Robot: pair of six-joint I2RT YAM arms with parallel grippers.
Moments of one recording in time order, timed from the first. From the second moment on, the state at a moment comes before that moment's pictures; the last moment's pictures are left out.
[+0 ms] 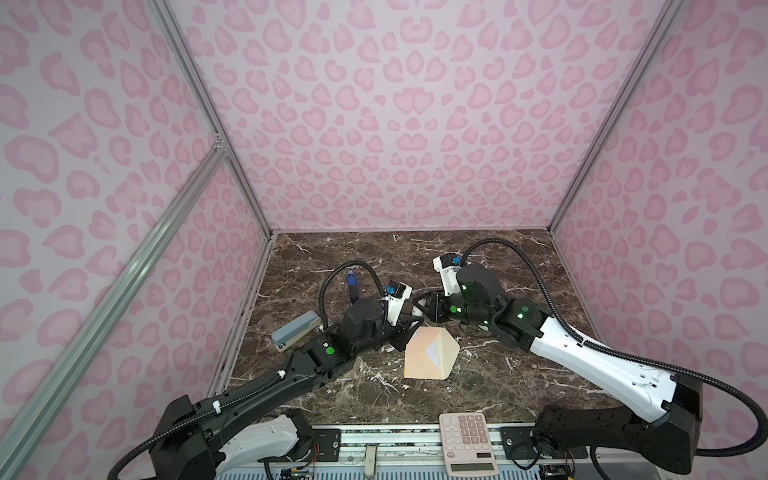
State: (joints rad) left arm -0.87 1.10 0.76 -0.04 0.11 -0.33; right arm 0.83 1.27 1.15 -0.43 -0.11 0.66
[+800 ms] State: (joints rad) left arm -0.87 1.15 0.77 0.00 0.11 -0.33; right arm 0.84 1.28 1.20 -0.52 -0.04 0.59
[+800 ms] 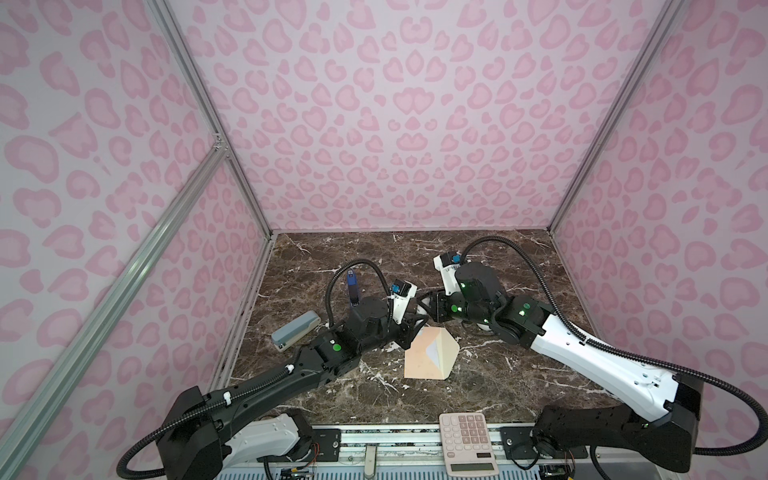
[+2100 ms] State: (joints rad) left arm -0.88 0.99 0.75 -0.15 0.10 -0.33; right arm 0.46 1.35 1.08 -0.43 0.02 0.43
